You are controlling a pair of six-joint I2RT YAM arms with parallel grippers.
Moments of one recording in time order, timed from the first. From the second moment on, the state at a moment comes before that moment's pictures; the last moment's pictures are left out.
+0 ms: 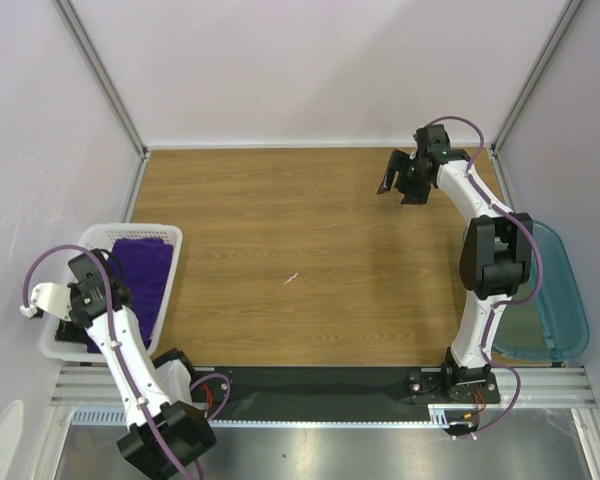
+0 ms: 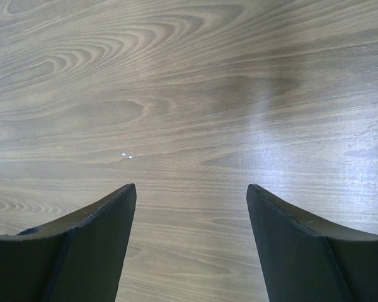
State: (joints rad) left arm 0.62 0.77 0.81 -1.04 -0.65 -0.85; right arm 0.12 1.97 1.69 -0.68 -0.22 0.43
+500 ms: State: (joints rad) left arm 0.62 0.69 0.93 -0.89 -0.55 -0.63; right arm 0.08 1.96 1.78 -0.68 -0.26 0.43
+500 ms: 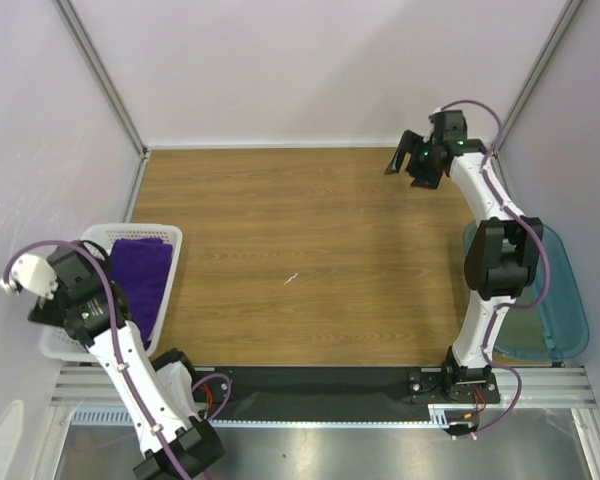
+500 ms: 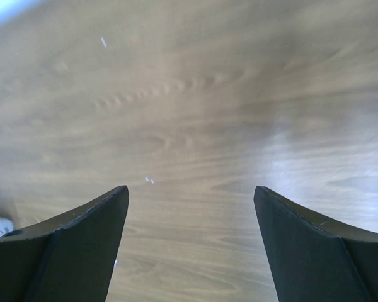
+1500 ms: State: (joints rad) left arm 0.01 0.66 0.76 -0.35 0.09 -0.19; right arm 0.01 0.94 0.83 -0.28 -0.08 0.42
